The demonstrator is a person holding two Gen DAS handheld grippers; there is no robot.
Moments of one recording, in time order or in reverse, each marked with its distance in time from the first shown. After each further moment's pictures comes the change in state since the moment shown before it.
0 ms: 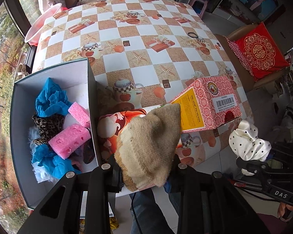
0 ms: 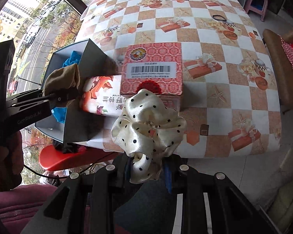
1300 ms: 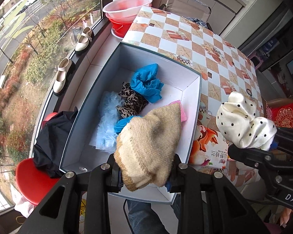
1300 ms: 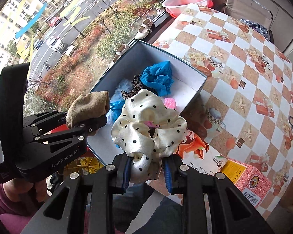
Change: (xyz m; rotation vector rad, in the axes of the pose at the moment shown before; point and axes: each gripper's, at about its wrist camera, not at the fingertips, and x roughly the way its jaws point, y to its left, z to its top) left arm -0.053 0.143 -0.067 -0.503 -0.130 0.126; right arm 0.028 0.200 0.093 -0.539 0.046 0.089
